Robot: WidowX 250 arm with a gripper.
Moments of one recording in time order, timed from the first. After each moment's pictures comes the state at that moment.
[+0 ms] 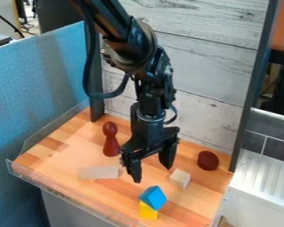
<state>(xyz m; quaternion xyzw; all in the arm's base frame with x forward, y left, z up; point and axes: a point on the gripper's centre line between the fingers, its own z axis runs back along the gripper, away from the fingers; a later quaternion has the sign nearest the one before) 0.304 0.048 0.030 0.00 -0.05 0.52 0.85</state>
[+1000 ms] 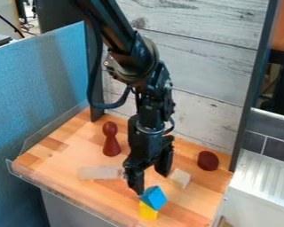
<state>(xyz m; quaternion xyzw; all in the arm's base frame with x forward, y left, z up) 0.301 0.047 0.009 0.00 -0.04 0.61 0.79</state>
